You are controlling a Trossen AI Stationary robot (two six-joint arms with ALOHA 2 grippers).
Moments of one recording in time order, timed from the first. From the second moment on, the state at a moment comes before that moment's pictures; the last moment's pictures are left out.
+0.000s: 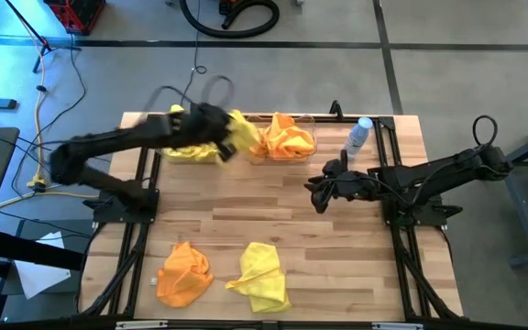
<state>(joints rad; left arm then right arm) 0.31 1.34 1.23 -0.64 -0.35 -0.05 0.16 1.11 0.75 -0.25 0.43 0.67</state>
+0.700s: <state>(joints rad) 0.81 1.05 1.11 -1.03 -0.39 -0.11 0.16 1.11 0.75 -0.25 0.70 0.83</state>
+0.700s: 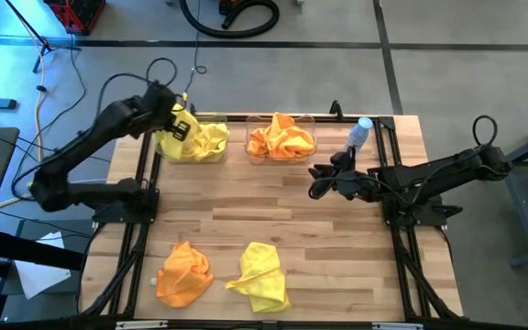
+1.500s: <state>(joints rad) 0.92 1.36 0.85 -0.70 -0.12 -0.22 0.16 1.11 0.75 -0.25 0.66 0.94</state>
